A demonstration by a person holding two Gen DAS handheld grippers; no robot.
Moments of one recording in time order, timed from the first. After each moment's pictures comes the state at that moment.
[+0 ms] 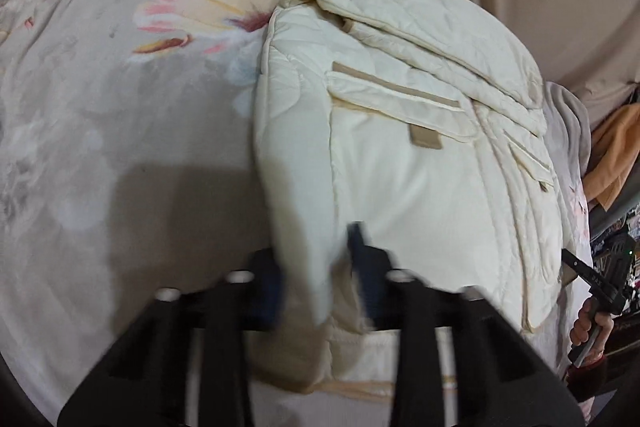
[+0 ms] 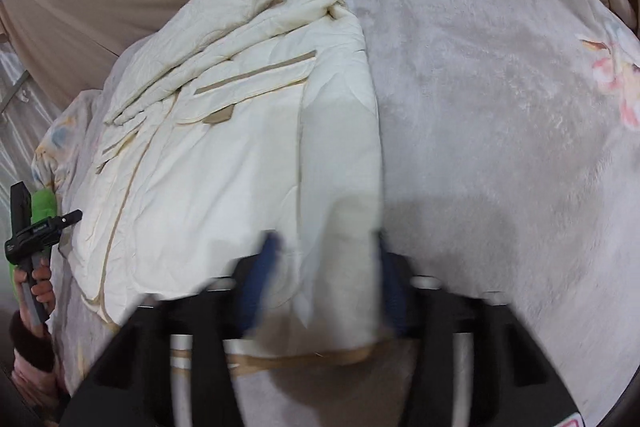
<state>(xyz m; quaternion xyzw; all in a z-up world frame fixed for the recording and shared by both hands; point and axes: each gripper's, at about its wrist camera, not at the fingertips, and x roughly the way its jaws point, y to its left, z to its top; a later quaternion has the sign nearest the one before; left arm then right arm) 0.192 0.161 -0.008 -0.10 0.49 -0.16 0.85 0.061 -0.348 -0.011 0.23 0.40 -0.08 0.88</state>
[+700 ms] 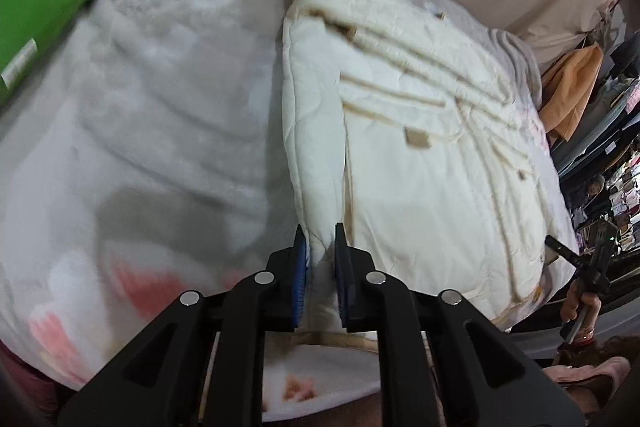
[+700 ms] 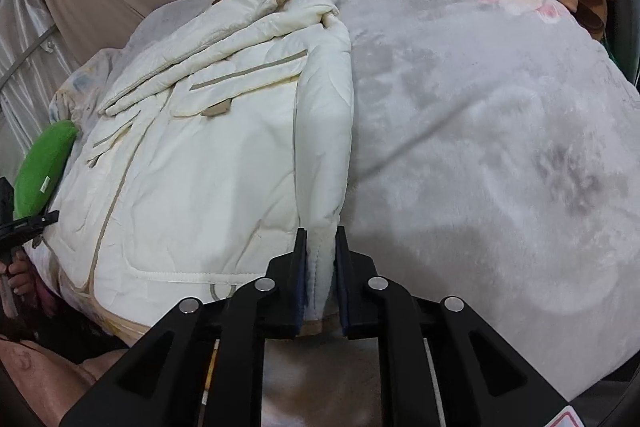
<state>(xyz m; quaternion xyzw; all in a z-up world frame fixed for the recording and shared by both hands) -0.042 0.244 0.016 -0.11 0.49 -0.21 0.84 -0.177 -0.255 -0.014 0.19 0.42 -0.13 0.88</state>
